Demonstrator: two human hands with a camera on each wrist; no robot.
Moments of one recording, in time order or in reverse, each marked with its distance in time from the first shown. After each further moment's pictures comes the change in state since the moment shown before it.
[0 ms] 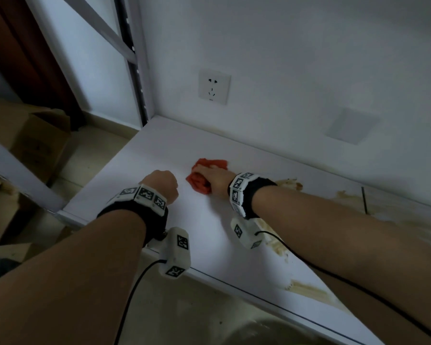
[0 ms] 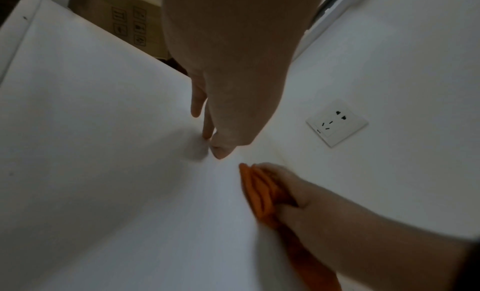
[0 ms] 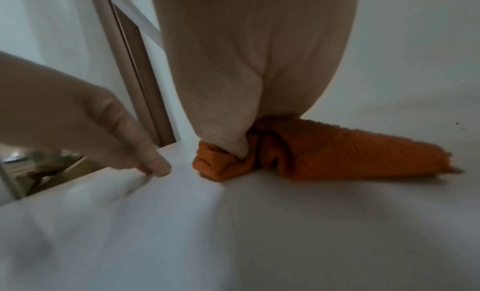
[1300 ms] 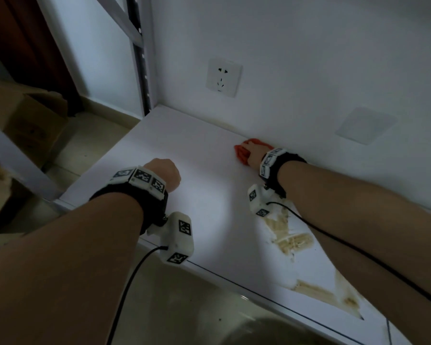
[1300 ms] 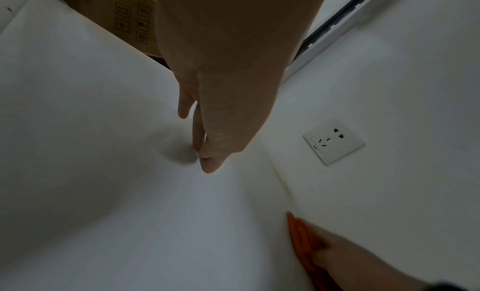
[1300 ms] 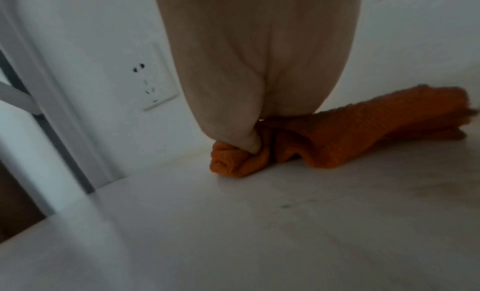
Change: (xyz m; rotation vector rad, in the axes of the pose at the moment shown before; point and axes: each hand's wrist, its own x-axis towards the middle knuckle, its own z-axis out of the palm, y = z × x) left_hand 0.017 -0.013 -0.002 -0.098 -0.104 0.017; right_hand 0.010 0.067 -0.044 -0.197 0.058 0.244
